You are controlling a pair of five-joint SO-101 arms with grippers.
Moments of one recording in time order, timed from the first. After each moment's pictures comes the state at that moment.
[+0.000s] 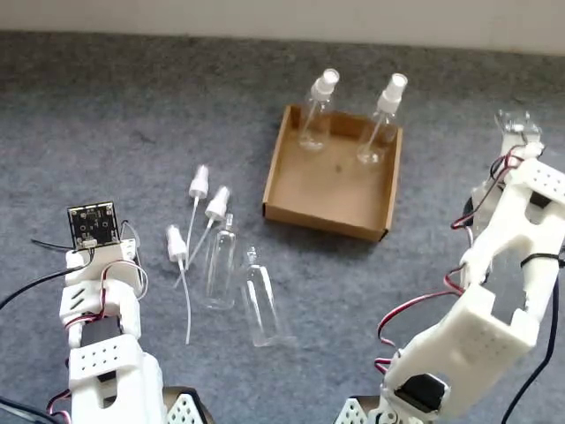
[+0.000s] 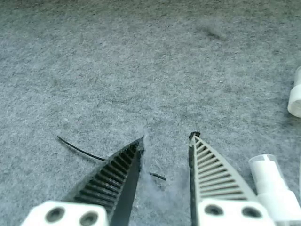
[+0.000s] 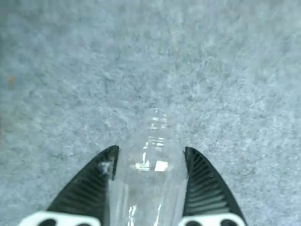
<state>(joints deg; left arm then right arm) -25.2 -65.2 95.9 9.5 -3.8 26.7 16.4 -11.0 76.9 32.9</state>
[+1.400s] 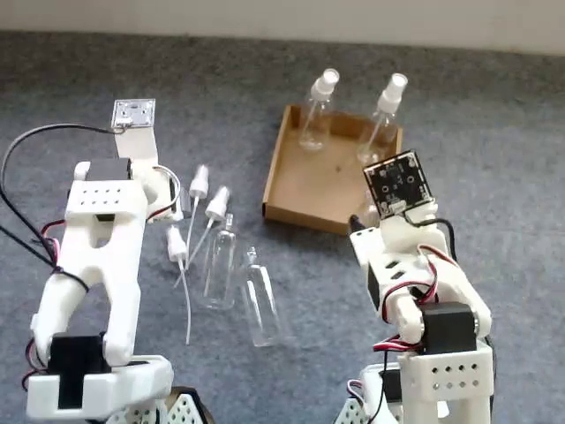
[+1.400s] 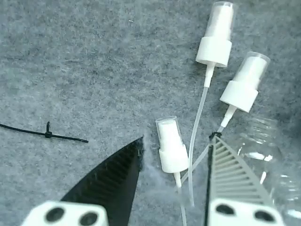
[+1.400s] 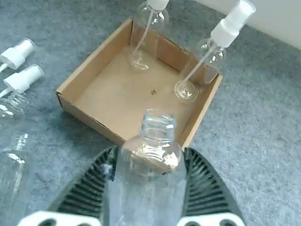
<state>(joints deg) -8.8 -10.3 25.7 67.5 9.4 -9.5 -67.4 47.0 64.0 19.5</state>
